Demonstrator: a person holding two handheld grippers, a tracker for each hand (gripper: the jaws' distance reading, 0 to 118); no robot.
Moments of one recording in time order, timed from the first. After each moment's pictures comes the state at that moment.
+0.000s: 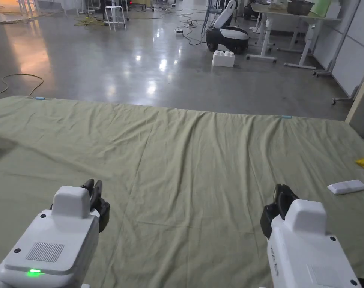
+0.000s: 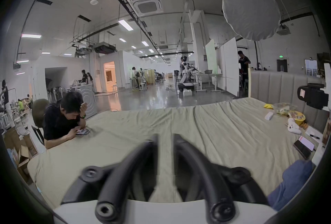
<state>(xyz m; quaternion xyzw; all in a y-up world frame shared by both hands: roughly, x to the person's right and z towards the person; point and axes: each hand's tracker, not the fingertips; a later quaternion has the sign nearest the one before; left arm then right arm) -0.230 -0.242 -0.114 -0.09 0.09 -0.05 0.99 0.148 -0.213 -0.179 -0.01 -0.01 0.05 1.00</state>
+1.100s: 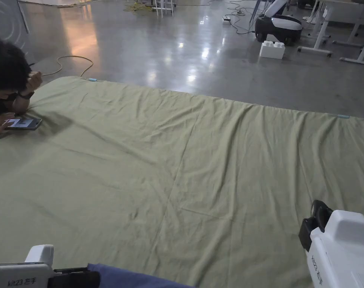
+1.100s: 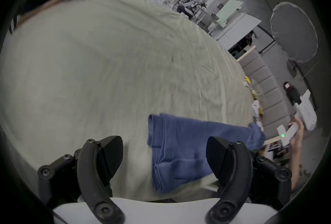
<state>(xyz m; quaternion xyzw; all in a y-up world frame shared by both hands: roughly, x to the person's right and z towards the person) -0.444 -0.406 -0.055 -0.46 -0.07 0.29 0.84 0.130 -0.243 -0.194 -0.09 0.03 0.07 0.99</state>
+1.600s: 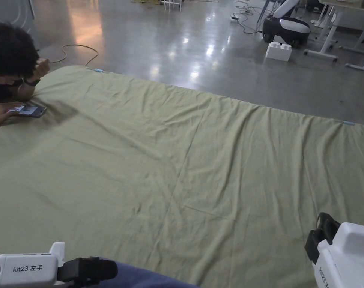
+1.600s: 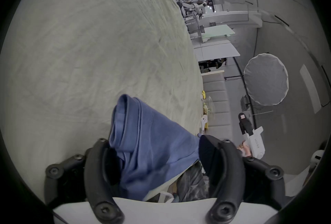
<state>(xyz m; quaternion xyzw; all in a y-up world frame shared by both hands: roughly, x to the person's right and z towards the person) -0.426 -0.484 -0.067 -0.41 -0.18 0.51 0.73 0.127 -0.247 -0.191 -0.12 0.04 0.08 0.99</state>
